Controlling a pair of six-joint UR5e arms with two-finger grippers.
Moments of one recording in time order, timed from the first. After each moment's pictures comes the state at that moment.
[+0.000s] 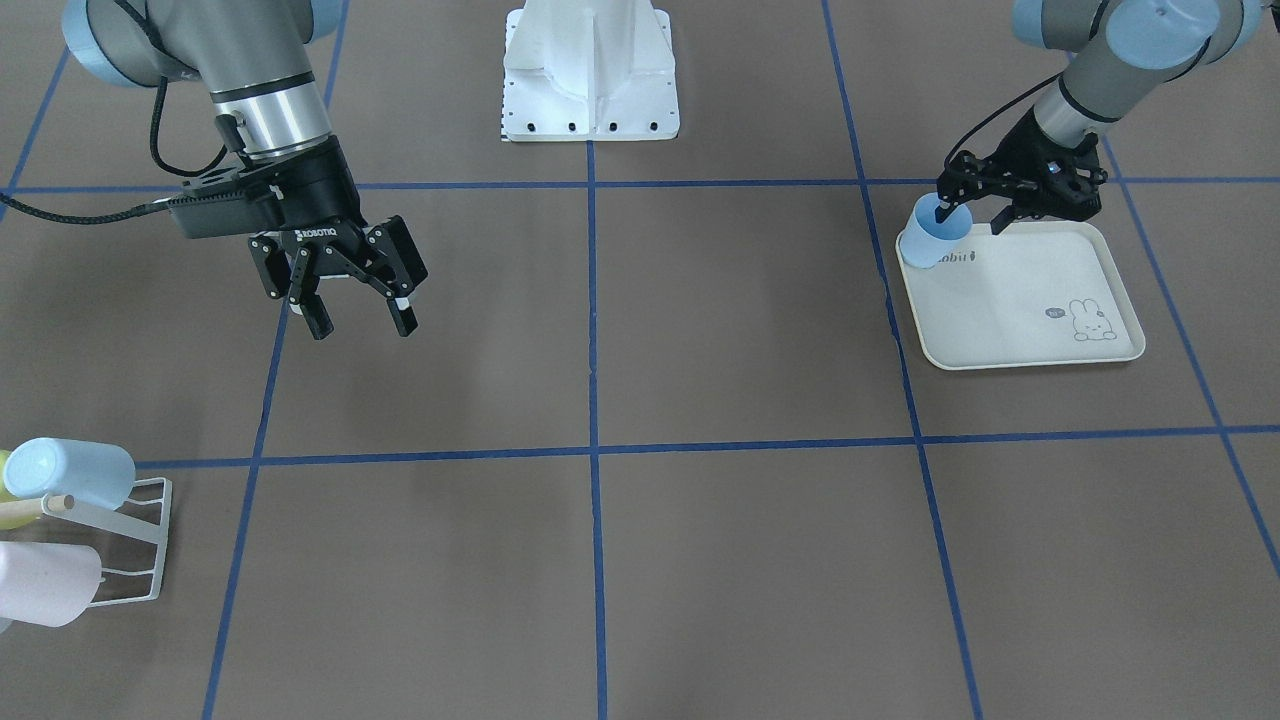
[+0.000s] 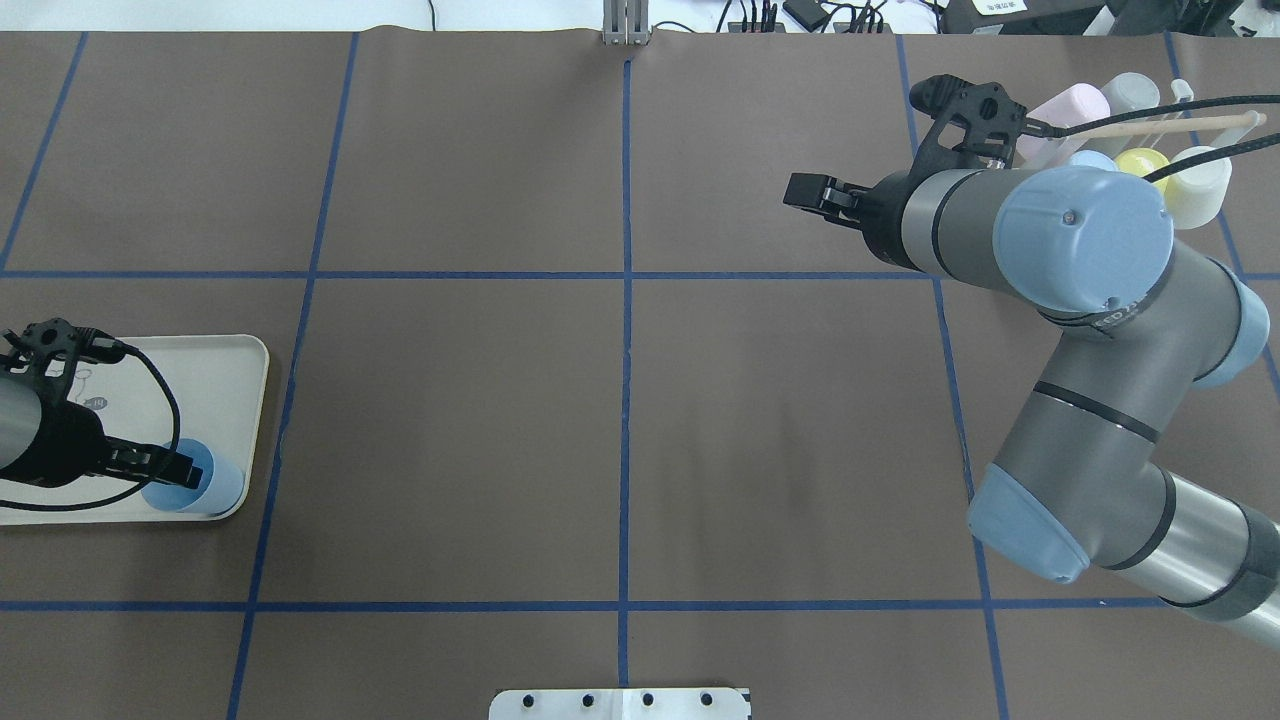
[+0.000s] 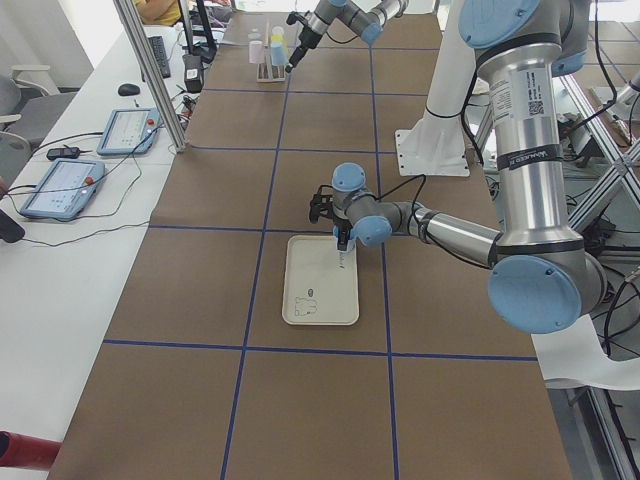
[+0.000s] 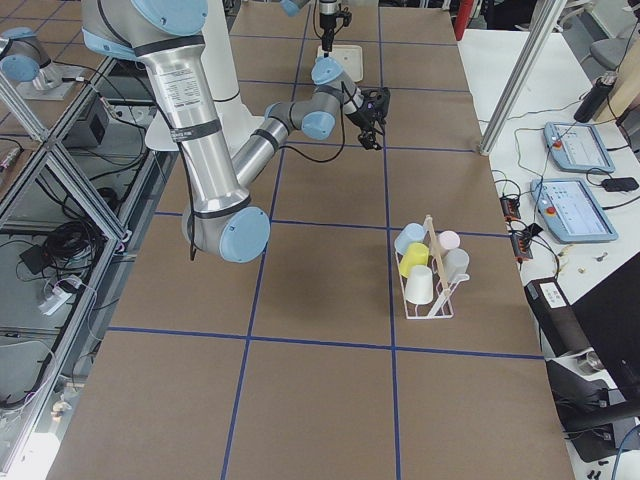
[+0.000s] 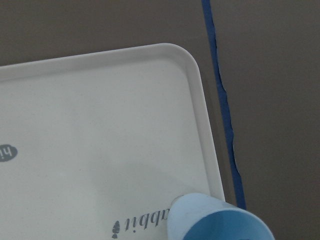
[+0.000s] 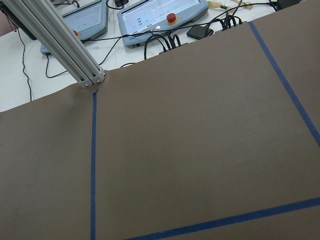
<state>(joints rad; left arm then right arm) -0.70 -1.37 -1.95 -2.19 -2.12 -0.98 0.67 -1.21 1.98 -1.24 1.53 1.41</state>
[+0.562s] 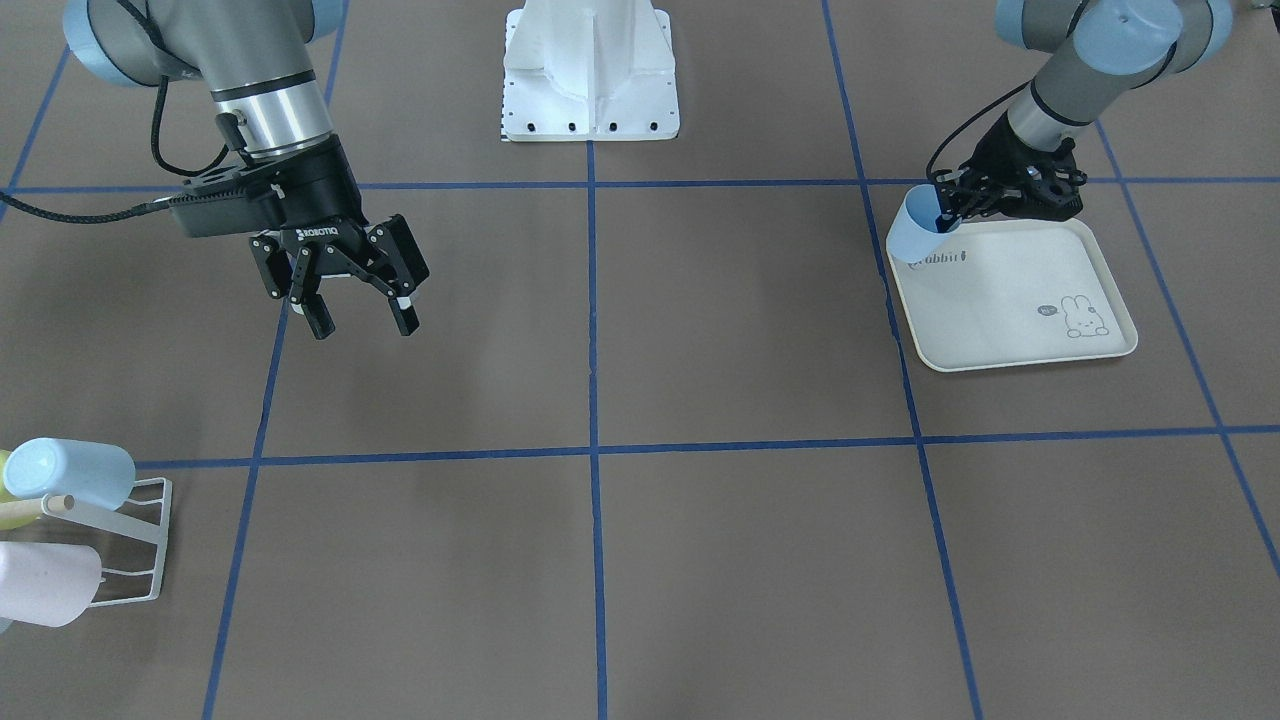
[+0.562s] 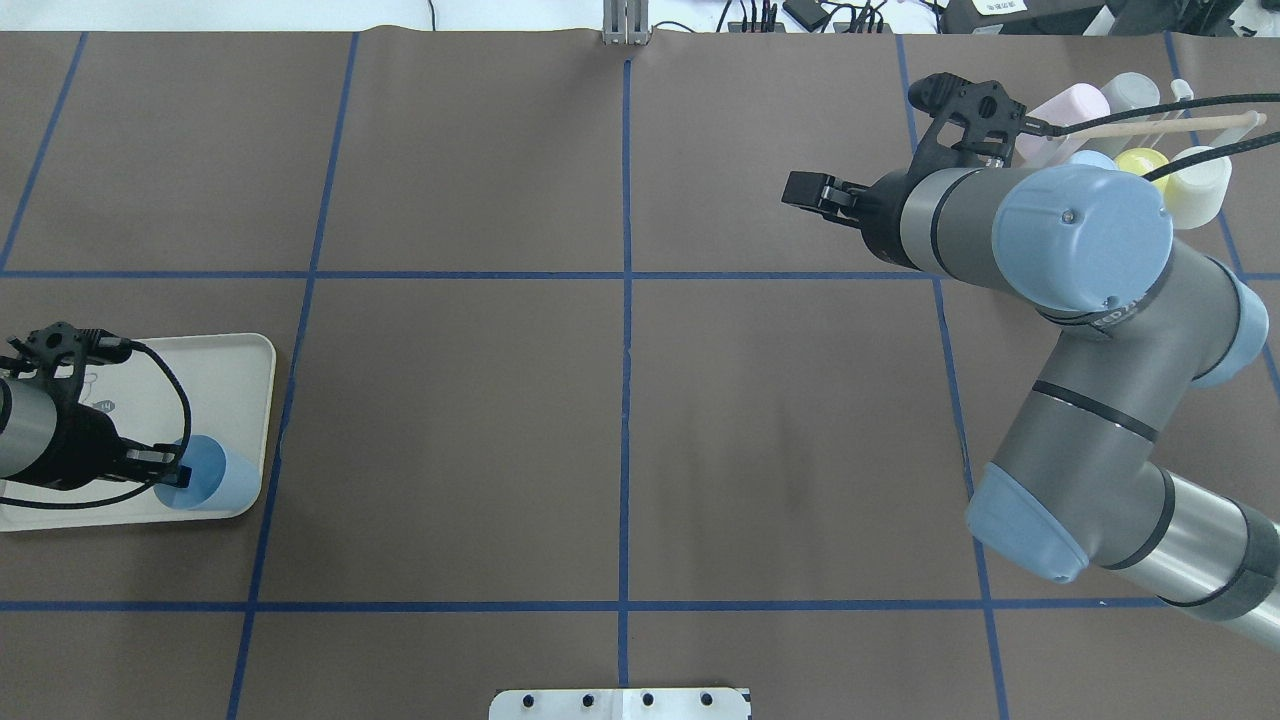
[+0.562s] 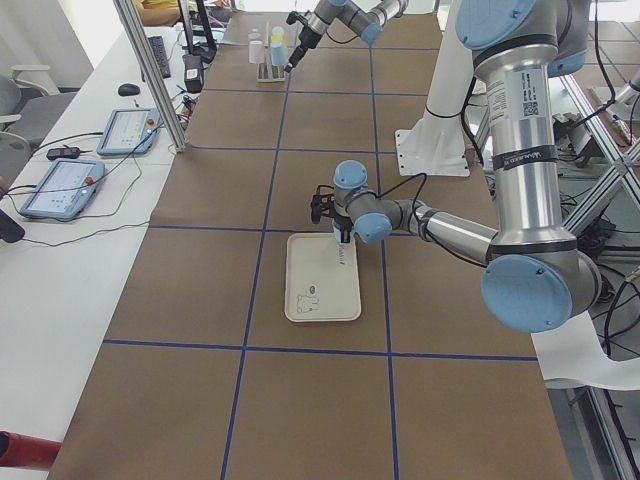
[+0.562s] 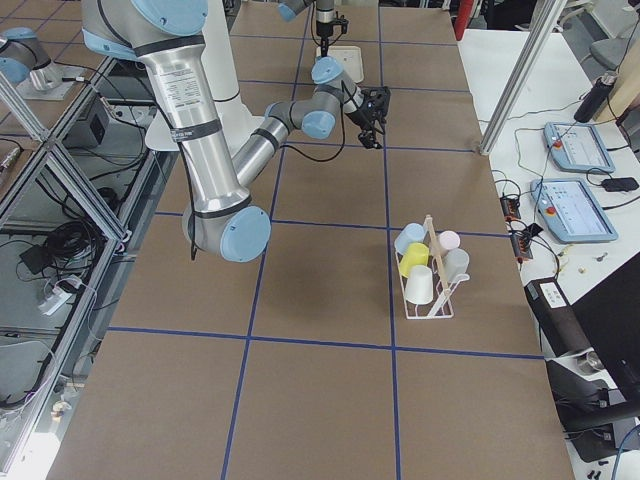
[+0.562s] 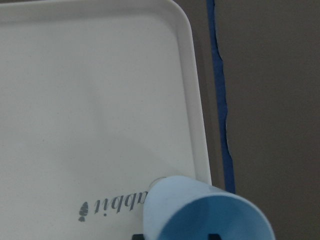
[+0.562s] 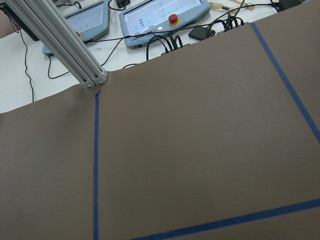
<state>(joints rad) -0.69 -1.37 -2.00 -2.19 -2.08 -1.12 0.67 -1.20 1.98 -1.24 1.53 1.41</state>
